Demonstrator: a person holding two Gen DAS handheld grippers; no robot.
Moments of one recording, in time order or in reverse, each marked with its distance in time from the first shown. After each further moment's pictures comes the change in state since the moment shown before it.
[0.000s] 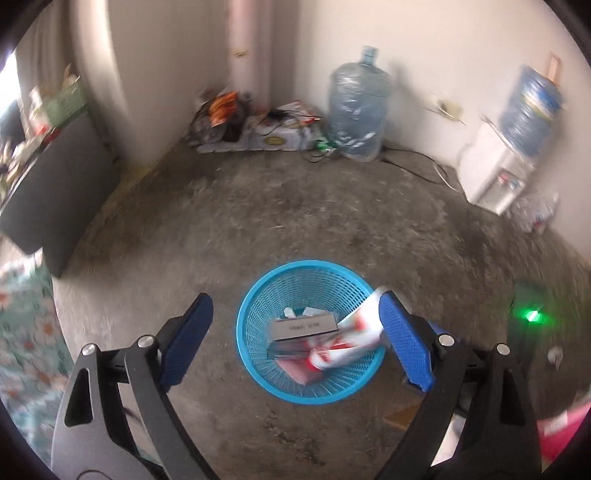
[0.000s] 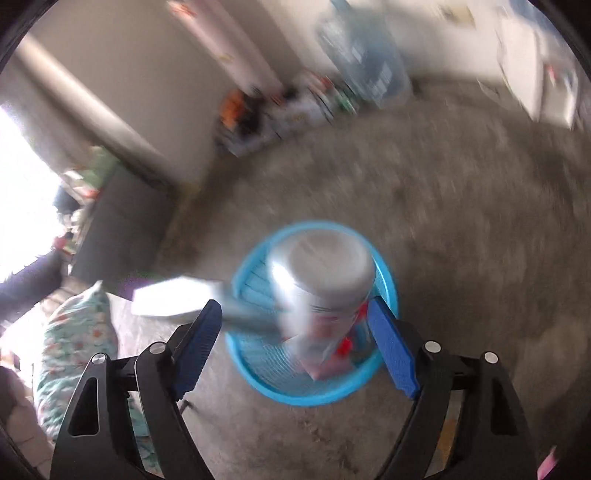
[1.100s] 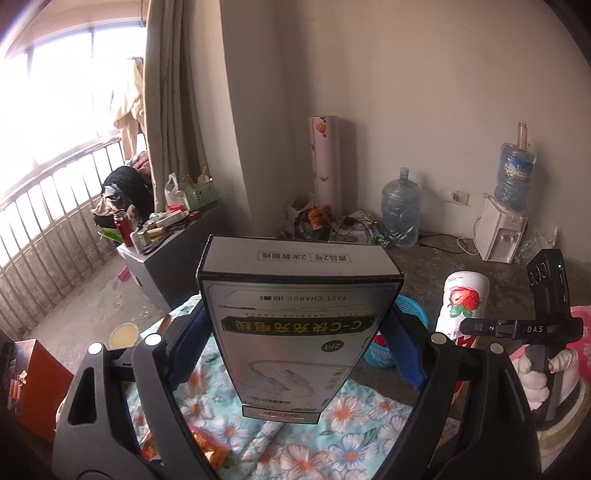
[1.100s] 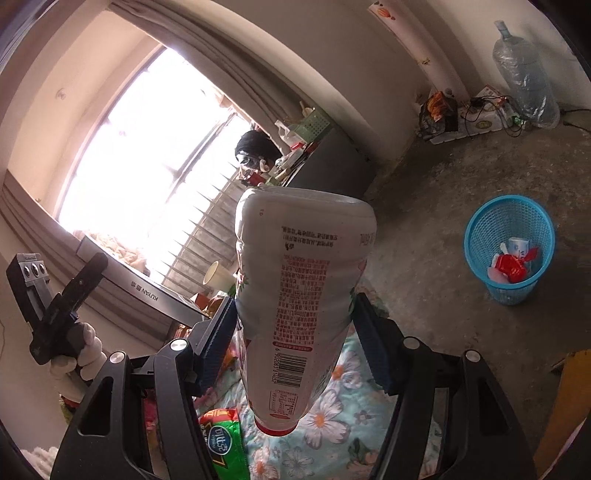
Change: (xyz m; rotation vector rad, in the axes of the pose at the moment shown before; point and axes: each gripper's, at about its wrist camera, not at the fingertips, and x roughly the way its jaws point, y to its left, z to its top) left arm -0.481 0.144 -0.173 0.065 -0.425 0.185; right arm -0.284 0.165 -0.179 -0.336 -0.006 0.576
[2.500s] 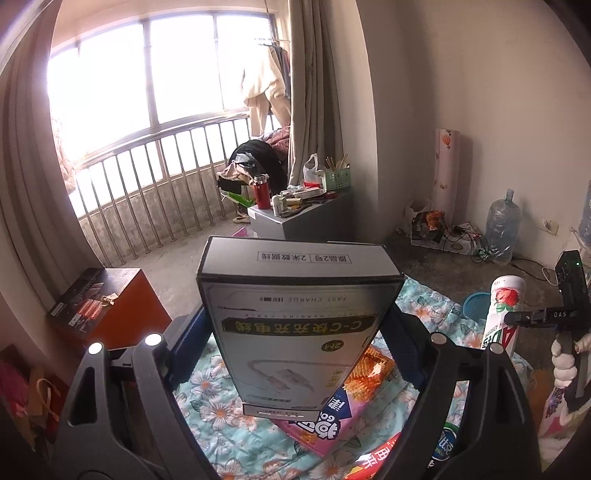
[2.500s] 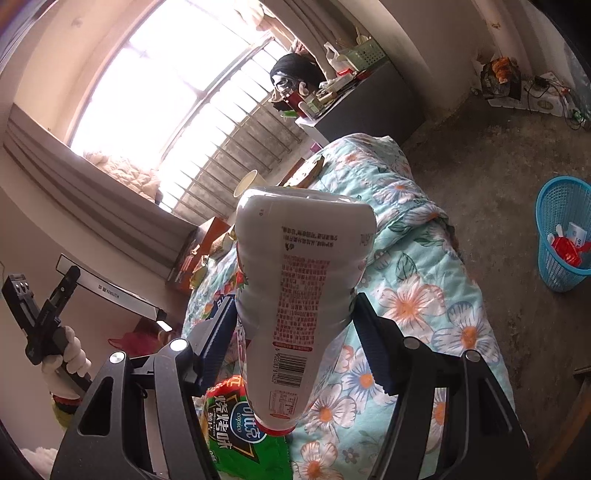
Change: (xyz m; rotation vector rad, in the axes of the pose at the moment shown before) left arm -0.183 0.173 -0.116 -0.210 -0.011 0.414; right arm 0.110 0.104 -0.063 -0.142 0.292 0.093
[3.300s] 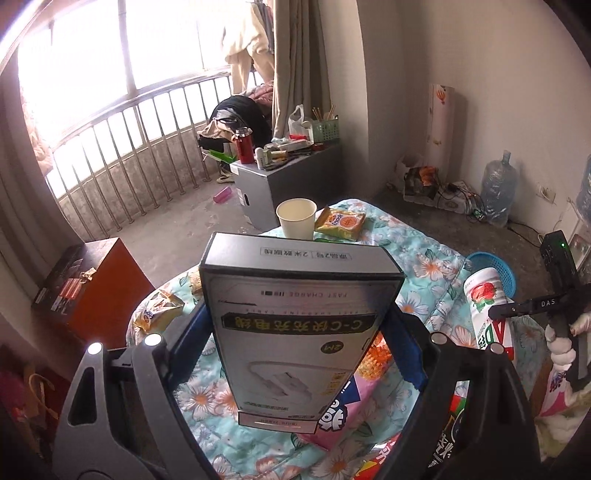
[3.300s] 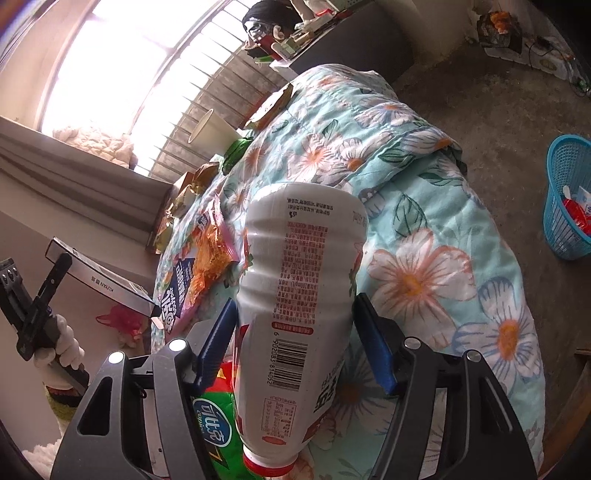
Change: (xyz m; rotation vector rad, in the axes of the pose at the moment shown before) left arm 0.073 0.006 -0.036 0.022 0.170 -0.047; right arm 0.080 -0.024 -0.010 0.048 0.217 -0.063
